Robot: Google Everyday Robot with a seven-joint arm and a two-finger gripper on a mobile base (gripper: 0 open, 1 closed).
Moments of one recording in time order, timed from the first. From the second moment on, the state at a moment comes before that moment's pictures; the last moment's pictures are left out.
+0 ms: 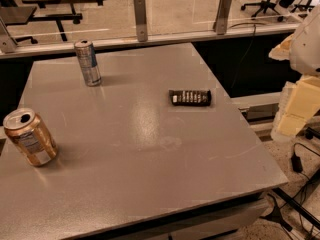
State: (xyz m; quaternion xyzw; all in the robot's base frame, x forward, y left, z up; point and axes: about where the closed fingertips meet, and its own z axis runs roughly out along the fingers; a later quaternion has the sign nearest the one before) arm 0.438 -0.217 0.976 -0.60 0.78 -0.03 0.16
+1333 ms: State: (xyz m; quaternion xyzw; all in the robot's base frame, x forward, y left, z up) arm 0.519 -0.166 0.984 -0.61 0.76 0.02 0.24
